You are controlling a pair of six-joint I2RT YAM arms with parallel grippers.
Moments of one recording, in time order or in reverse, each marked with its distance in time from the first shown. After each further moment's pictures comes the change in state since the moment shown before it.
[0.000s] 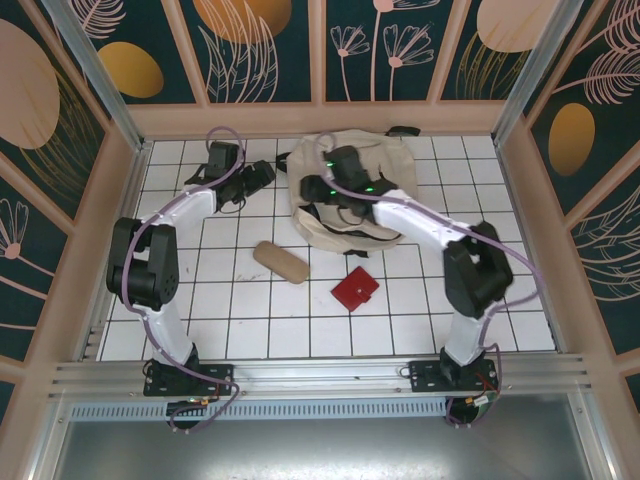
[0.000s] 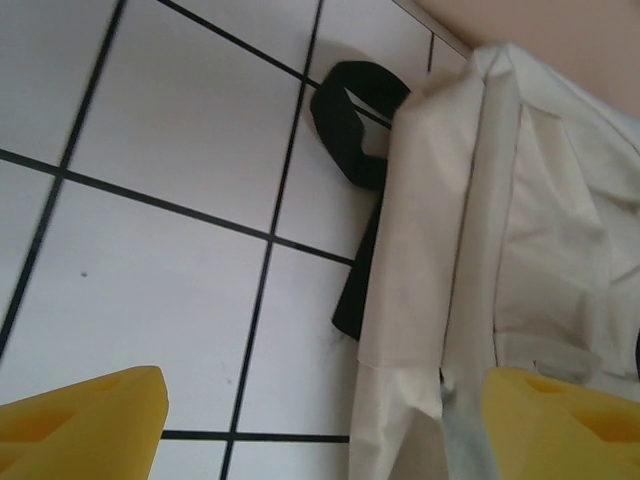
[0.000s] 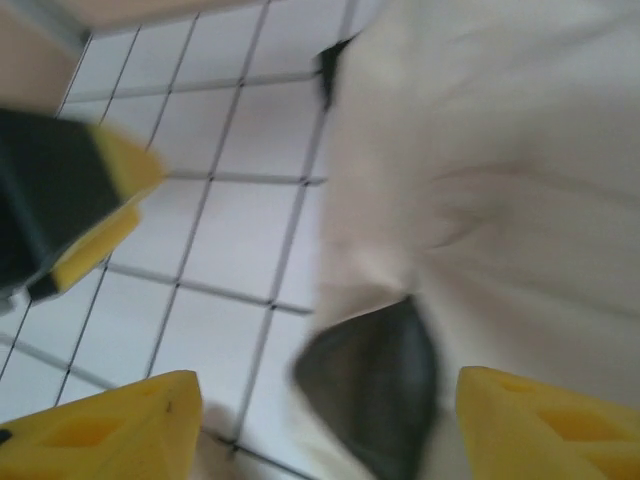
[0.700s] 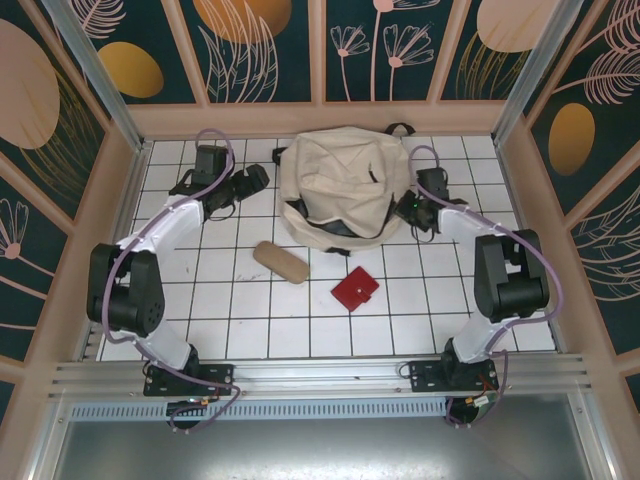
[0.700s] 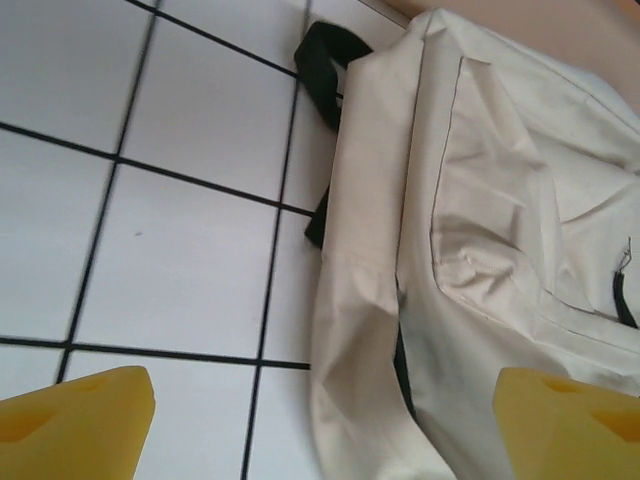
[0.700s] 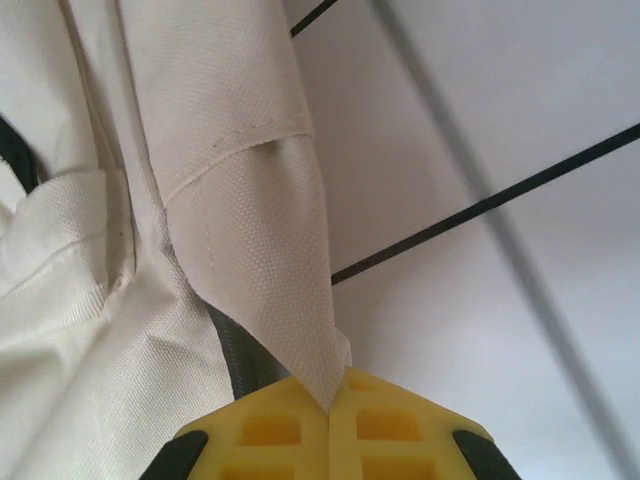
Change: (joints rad) left arm 0.001 -0.182 -0.095 -0.067 0.011 0.094; right arm -0.519 -0.163 -0.434 0.043 -0.051 0.176
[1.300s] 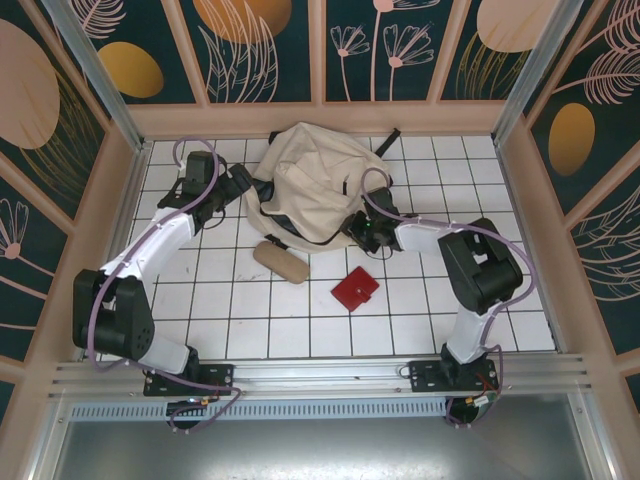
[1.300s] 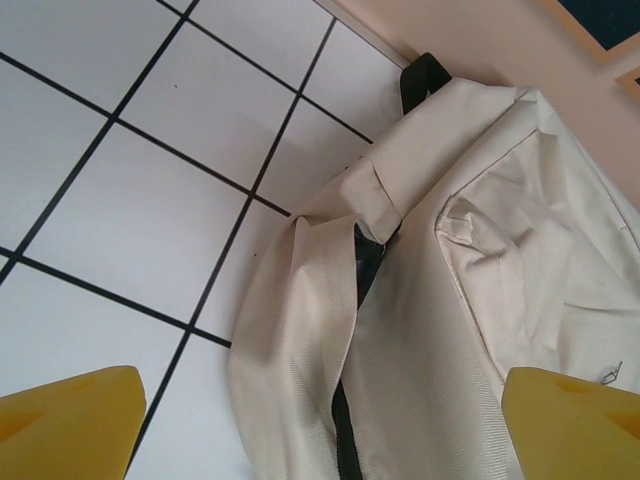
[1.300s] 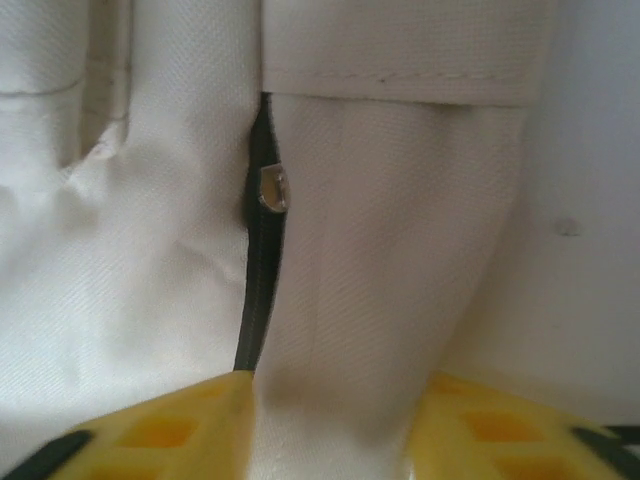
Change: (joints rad) left arm -0.003 -0.164 -0.091 -0.048 -0.264 -0.140; right arm 0.333 0.122 -0.053 0.172 -0.129 0.382
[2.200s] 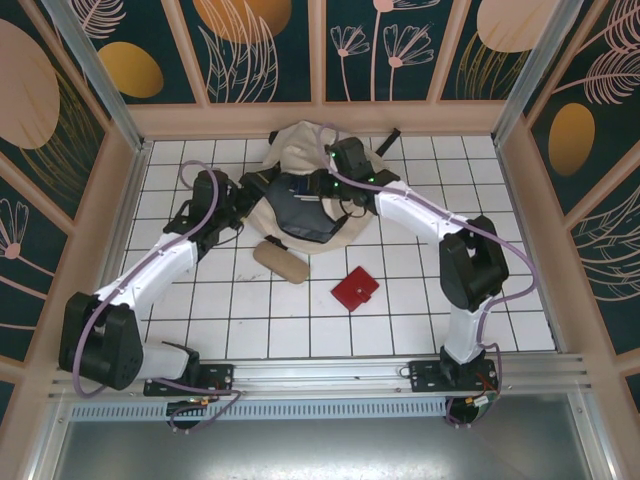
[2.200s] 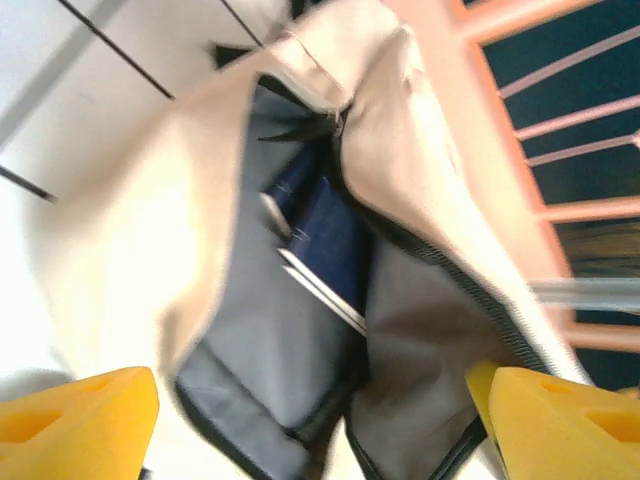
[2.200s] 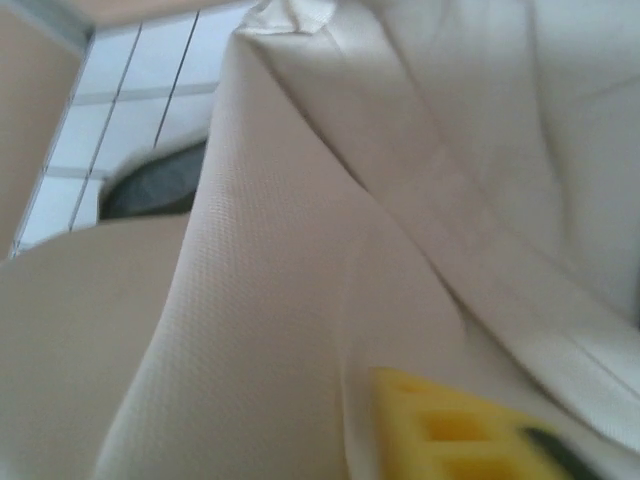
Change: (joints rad) left arm -0.099 -0.157 -0.195 0.165 0.137 -0.330; right arm 0.127 0.051 0.516 -0.255 0.098 -0.575
